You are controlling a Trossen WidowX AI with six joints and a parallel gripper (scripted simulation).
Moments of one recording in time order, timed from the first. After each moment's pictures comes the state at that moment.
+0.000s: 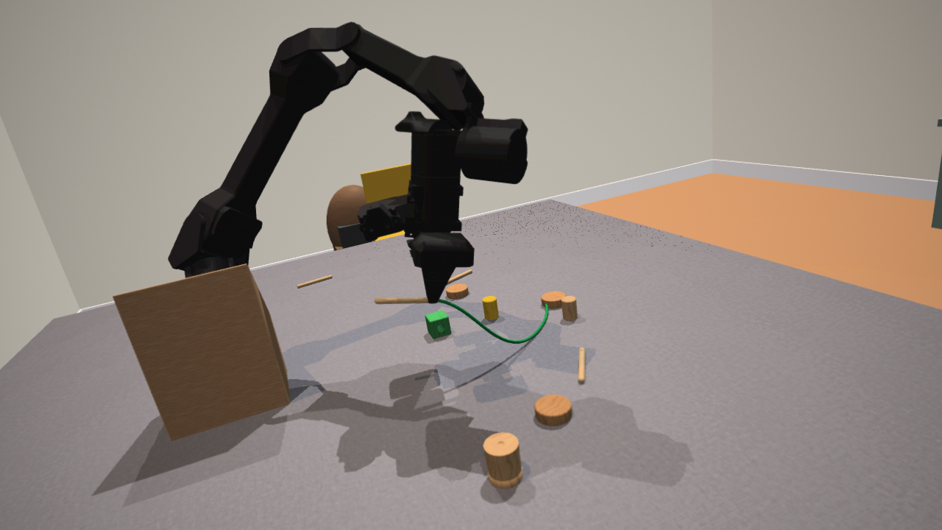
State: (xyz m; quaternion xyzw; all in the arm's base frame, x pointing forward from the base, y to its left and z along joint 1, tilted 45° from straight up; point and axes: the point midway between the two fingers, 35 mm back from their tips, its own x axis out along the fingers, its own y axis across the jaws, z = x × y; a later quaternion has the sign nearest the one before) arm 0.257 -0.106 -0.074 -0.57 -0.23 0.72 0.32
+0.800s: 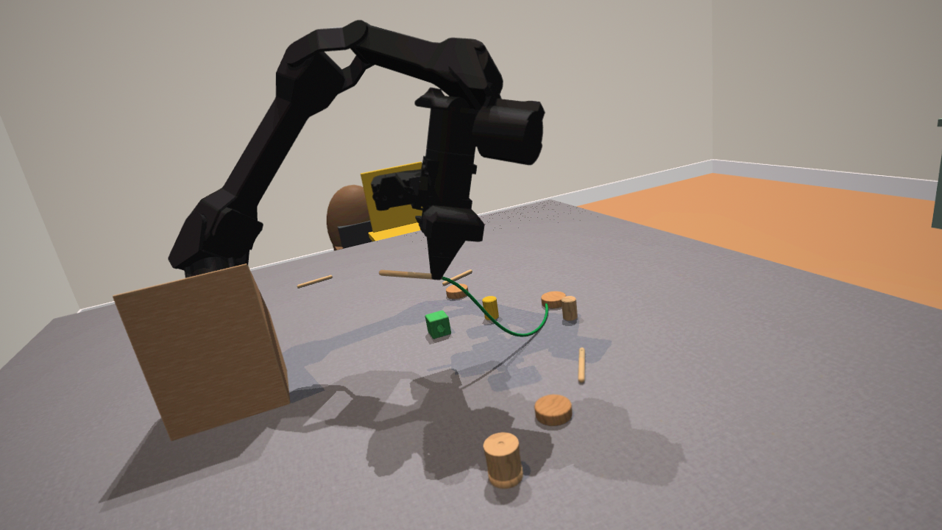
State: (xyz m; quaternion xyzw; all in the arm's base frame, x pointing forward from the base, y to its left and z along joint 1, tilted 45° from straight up) arm 0.272 -0.115 -0.049 -0.54 -0.24 0.75 0.31
